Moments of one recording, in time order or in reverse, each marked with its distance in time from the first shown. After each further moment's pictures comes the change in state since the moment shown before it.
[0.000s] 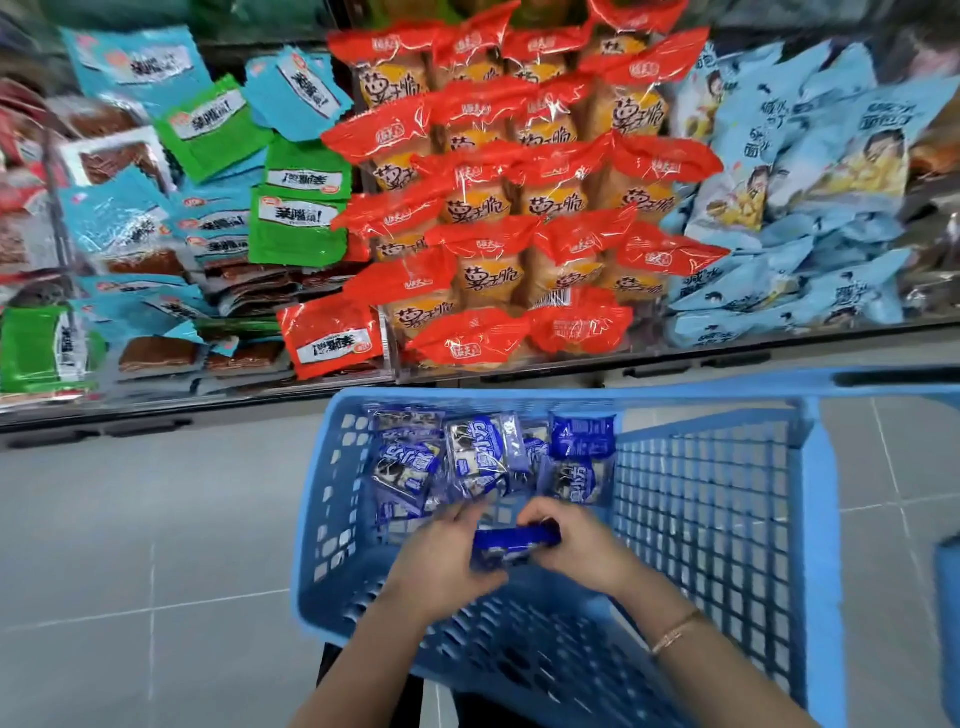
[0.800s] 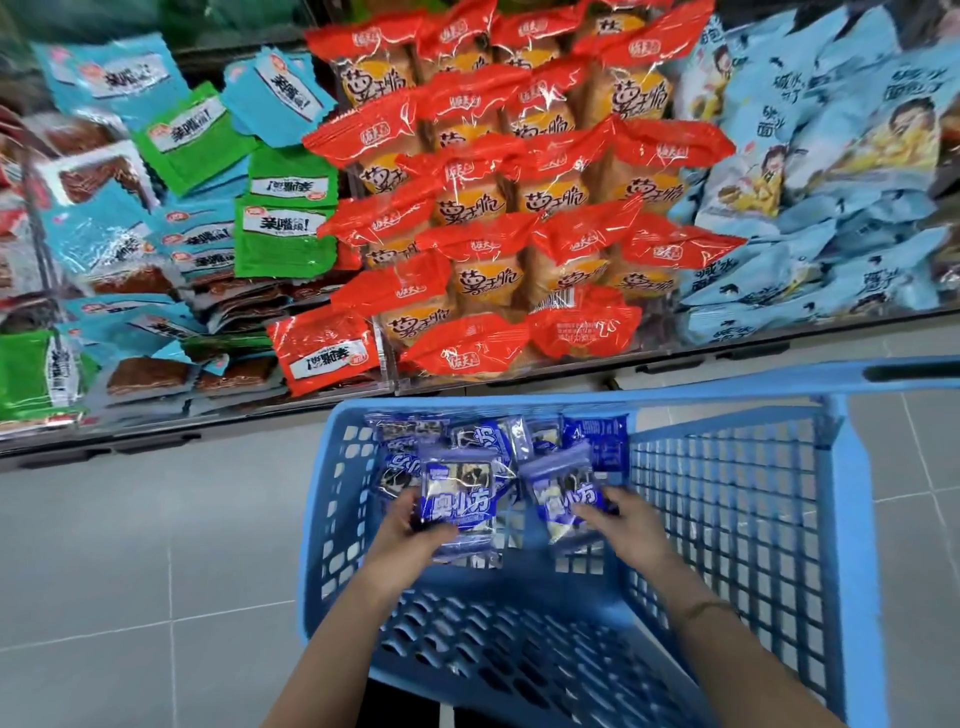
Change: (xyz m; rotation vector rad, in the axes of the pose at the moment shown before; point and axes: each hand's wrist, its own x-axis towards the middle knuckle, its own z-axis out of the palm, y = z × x) left_hand 0.005 -0.031 -0.023 -1.081 0.046 -0.514; right_hand 0.018 0.050 -0.017 0.225 0.374 0.315
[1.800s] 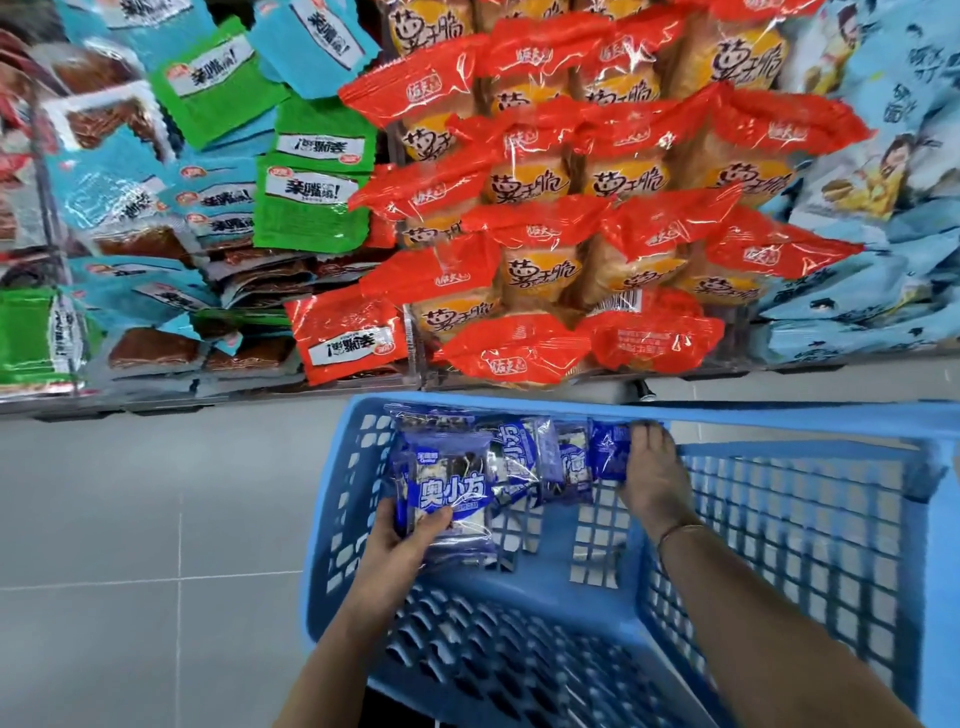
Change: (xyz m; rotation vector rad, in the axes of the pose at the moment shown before) left_hand -0.005 -0.020 -0.008 -0.326 0.160 0.096; right_hand 0.091 -0.012 0.003 -0.882 0.161 -0.057
